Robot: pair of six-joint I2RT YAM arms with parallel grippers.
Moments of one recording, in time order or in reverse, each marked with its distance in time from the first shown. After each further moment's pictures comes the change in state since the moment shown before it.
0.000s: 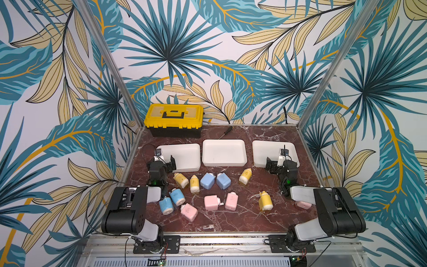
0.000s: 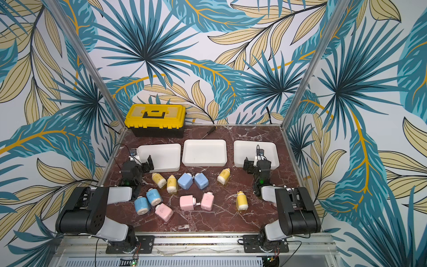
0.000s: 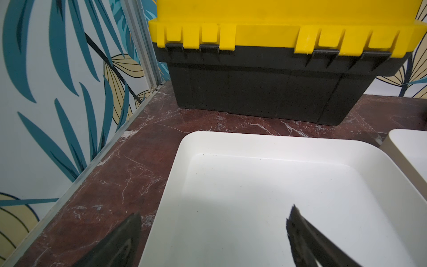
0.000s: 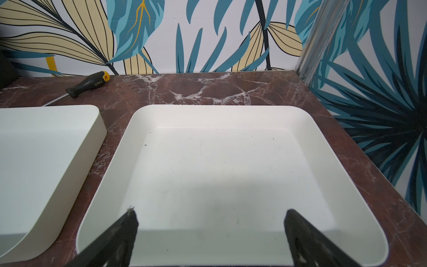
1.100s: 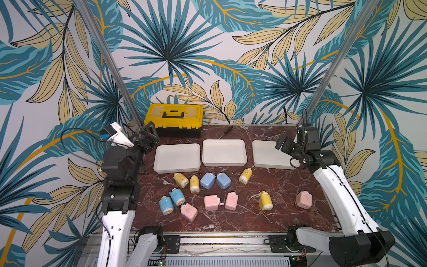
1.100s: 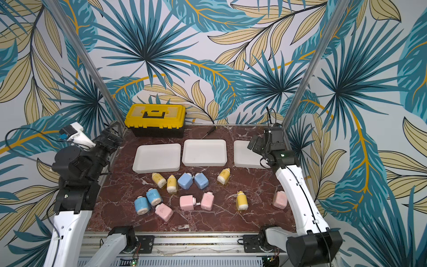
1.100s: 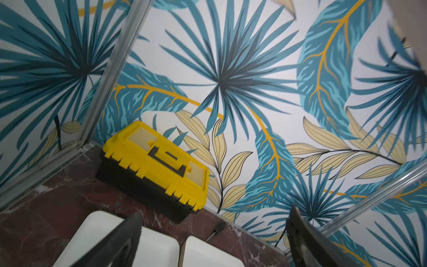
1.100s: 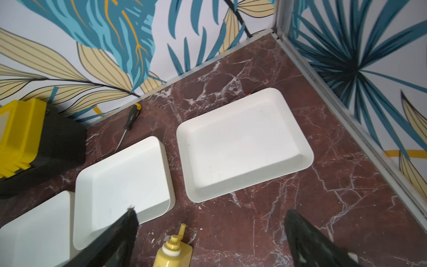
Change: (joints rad) left arm 0.061 -0.631 0.731 -1.128 0.267 -0.642; right arm 0.095 -0.224 0.960 -1.567 0.040 0.465
